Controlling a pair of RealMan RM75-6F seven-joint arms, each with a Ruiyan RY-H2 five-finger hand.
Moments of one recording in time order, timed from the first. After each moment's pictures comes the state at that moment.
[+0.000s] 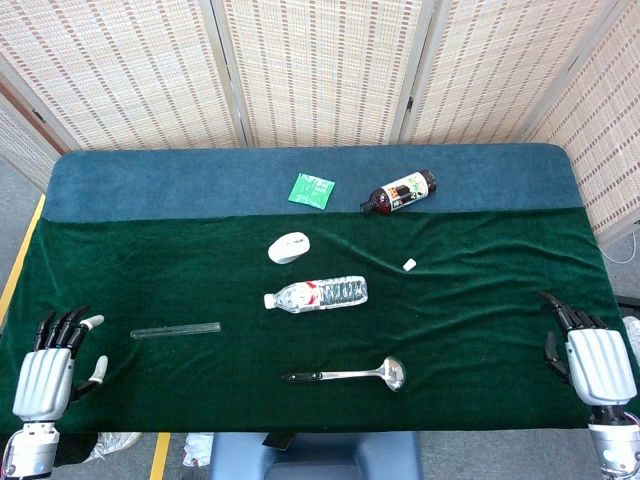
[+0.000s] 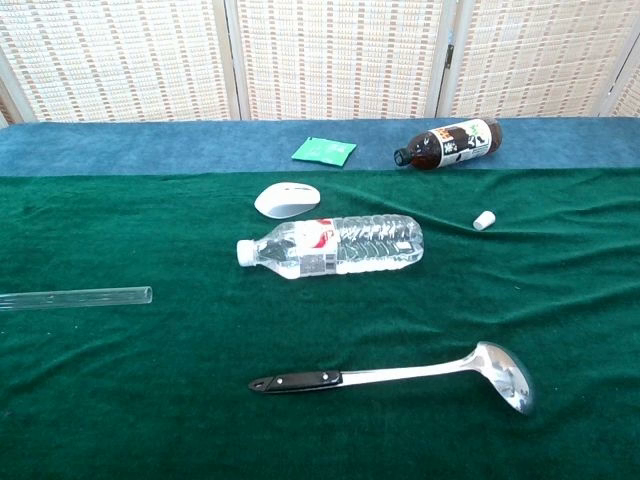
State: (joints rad) left arm -0.06 -1.27 -0.04 -1.67 1.51 1.56 0.14; right arm 0.10 -1.12 -0.03 -1.71 -1.50 1.62 -0.10
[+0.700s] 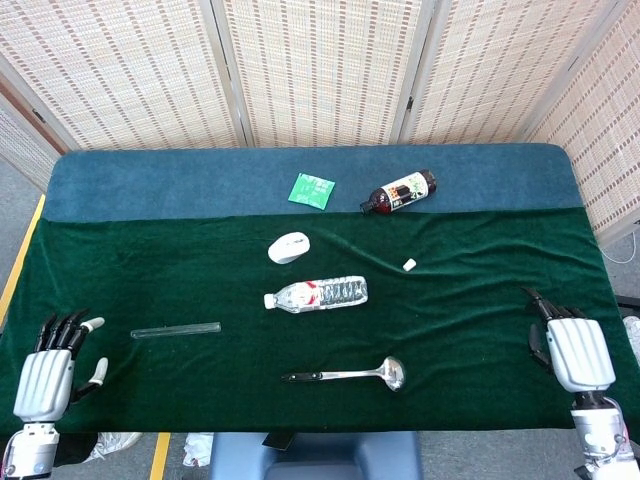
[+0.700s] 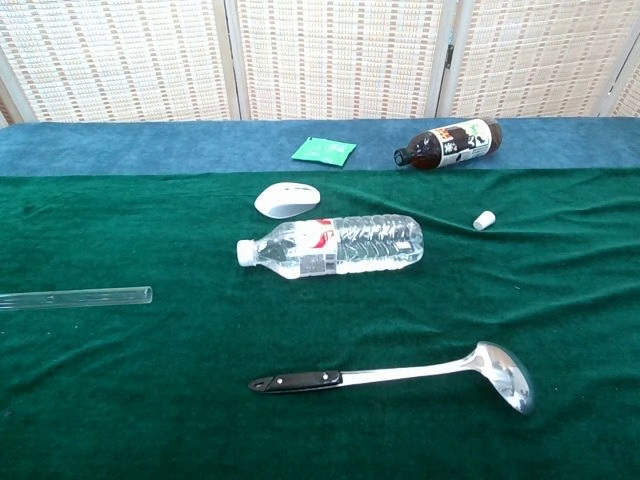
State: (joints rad) left arm -0.06 -1.28 -0.04 -1.65 1.51 1.54 0.12; right arm 0.14 -1.13 0.04 -1.75 -1.45 1.48 -0.18
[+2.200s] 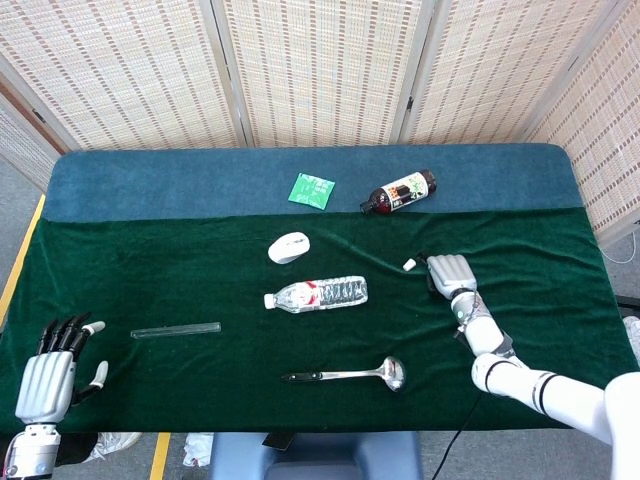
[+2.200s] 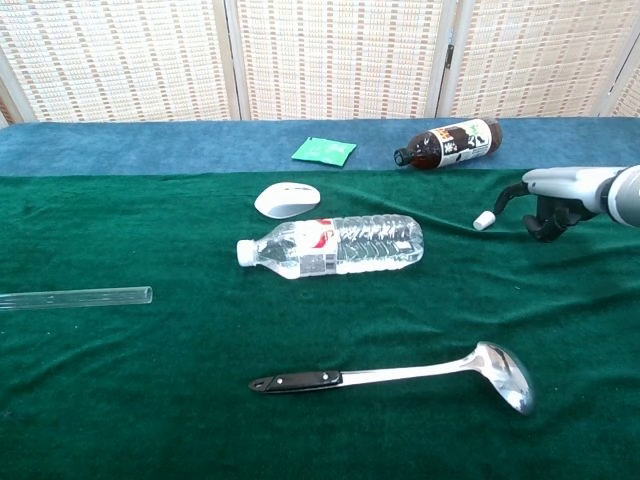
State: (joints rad) left arm -0.05 -1.27 -0.04 -1.67 1.47 1.52 0.14; right arm 0.81 -1.50 0.15 -1.25 -0.61 0.69 -0.51
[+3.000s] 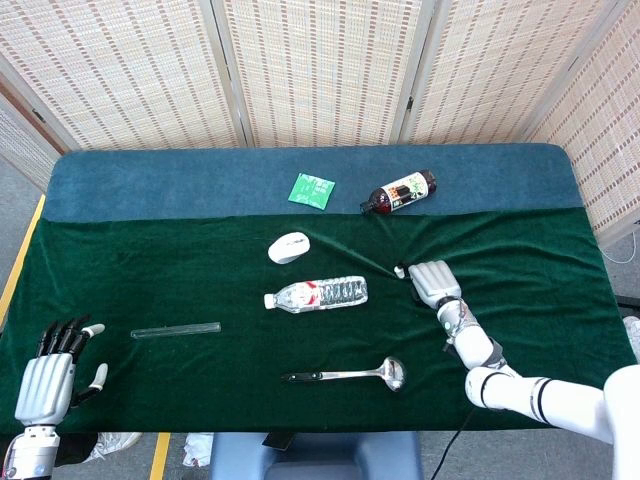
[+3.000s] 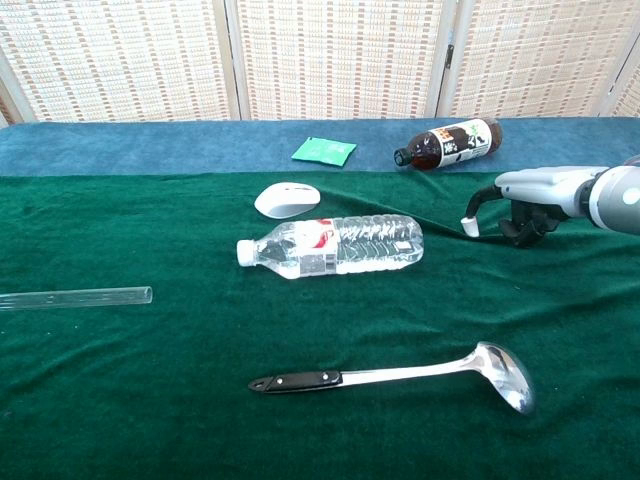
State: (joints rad) left arm -0.05 -1.27 -0.03 -1.66 1.47 1.51 0.13; right arm 0.85 -1.46 0.09 -1.42 -0.63 0.78 -0.55
